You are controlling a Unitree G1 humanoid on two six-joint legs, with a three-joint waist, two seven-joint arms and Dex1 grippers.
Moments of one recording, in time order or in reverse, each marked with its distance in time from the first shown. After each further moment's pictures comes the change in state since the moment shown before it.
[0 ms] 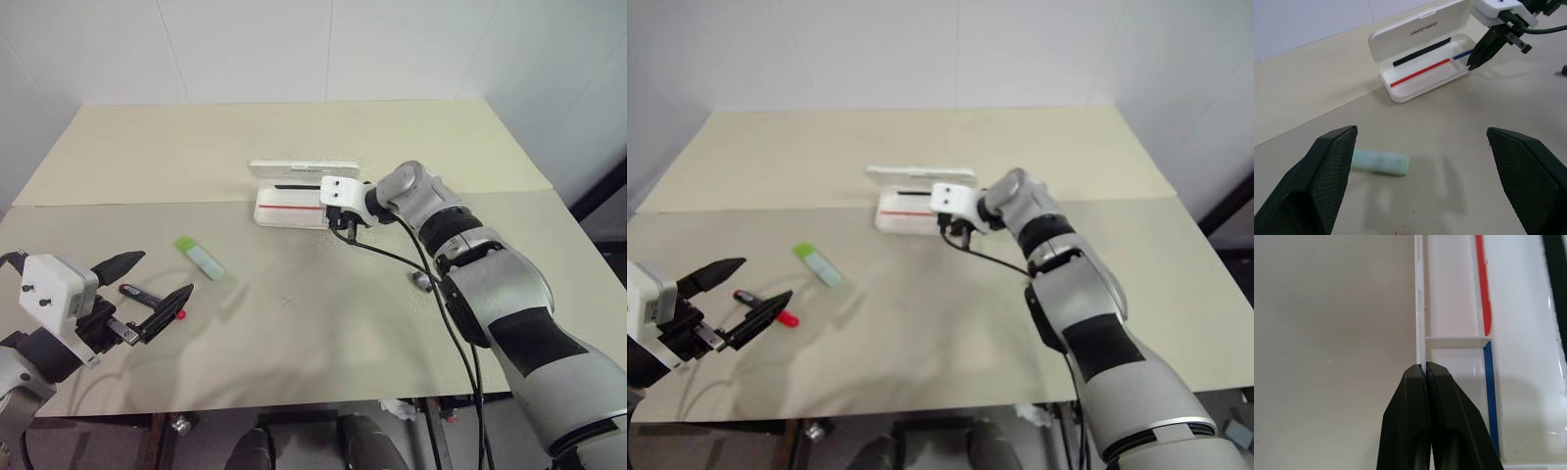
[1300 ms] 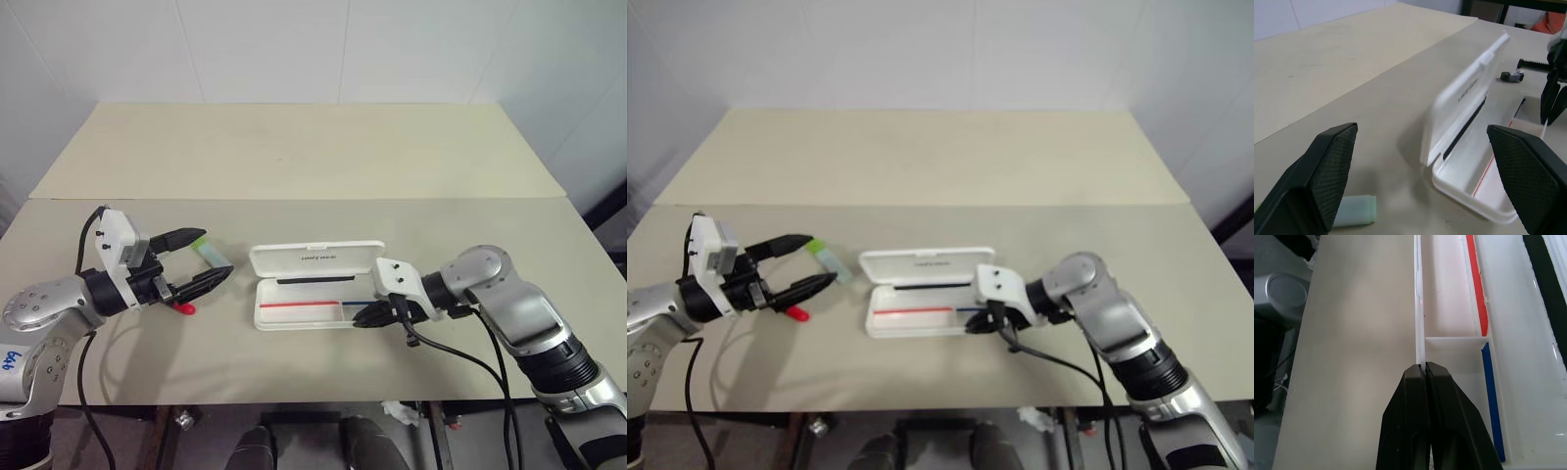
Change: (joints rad) left arm -0.393 0.097 -0.355 0.432 0.082 -0.125 -0.300; right arm 0.858 -0.434 0.030 -1.553 0.476 0.716 0.316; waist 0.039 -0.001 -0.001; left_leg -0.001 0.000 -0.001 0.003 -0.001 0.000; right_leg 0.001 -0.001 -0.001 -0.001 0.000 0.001
